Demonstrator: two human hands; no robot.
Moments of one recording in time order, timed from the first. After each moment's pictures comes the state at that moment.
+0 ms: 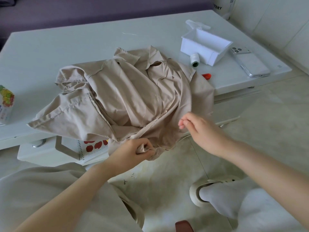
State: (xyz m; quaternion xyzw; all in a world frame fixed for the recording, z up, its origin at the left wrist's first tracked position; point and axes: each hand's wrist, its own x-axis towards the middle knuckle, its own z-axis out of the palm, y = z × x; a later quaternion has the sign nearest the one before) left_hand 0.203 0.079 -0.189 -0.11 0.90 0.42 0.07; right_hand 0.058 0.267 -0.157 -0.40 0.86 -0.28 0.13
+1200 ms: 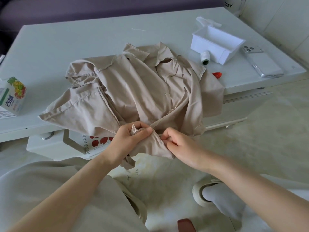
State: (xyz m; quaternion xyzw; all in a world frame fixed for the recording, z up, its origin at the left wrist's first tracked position) left_hand 0.207 0.071 -0.162 -0.21 0.70 0.68 -0.04; right_hand 0.115 0.228 -0.166 -0.34 0.78 -0.39 0.36
